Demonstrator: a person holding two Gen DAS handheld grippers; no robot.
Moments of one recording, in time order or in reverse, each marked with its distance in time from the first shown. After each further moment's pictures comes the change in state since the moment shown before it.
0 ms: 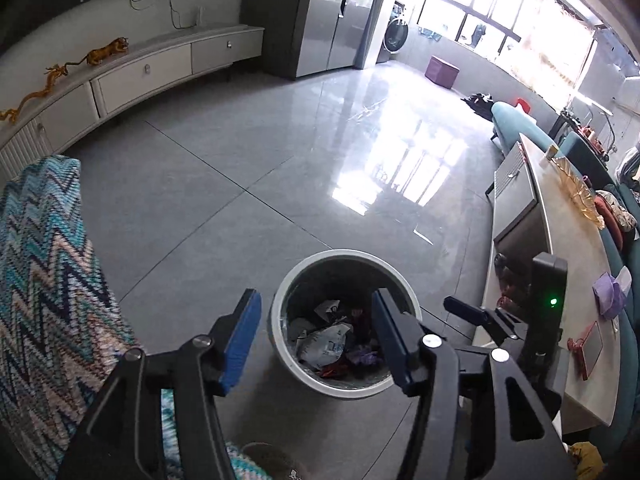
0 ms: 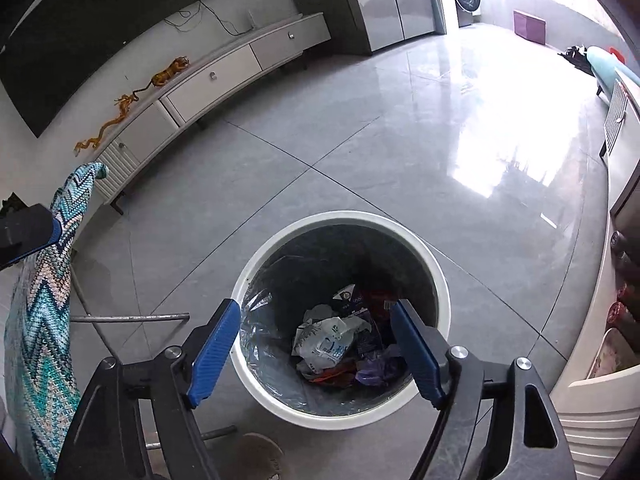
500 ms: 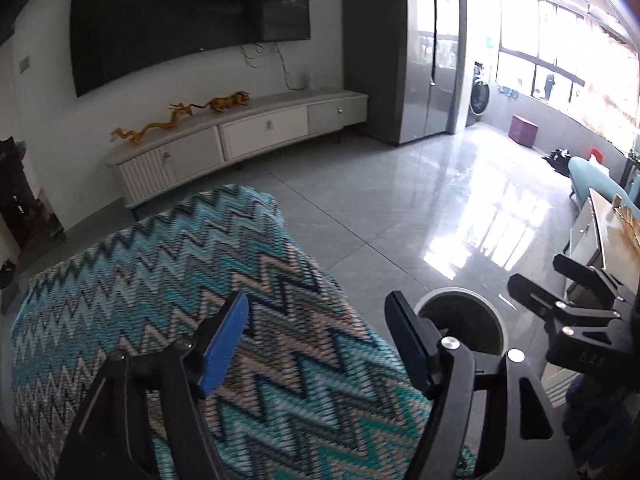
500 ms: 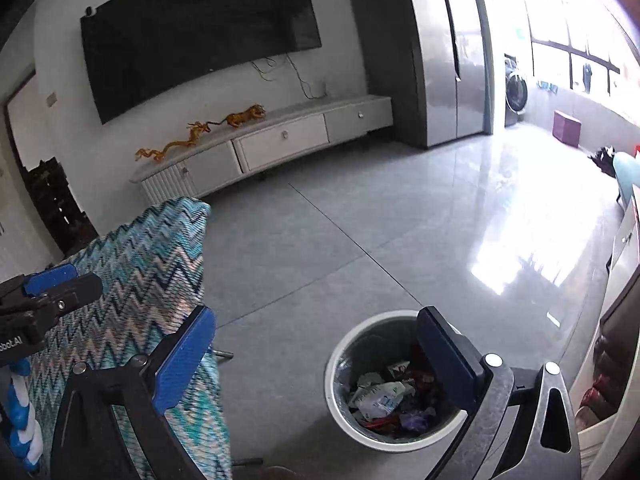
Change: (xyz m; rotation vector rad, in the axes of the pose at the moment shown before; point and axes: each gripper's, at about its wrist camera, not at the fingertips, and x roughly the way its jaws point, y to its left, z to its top) left arm -0.166 0.095 -0.060 -0.103 -0.247 0.368; right arm -0.113 0.156 0.018 -0.256 -0.265 0.073
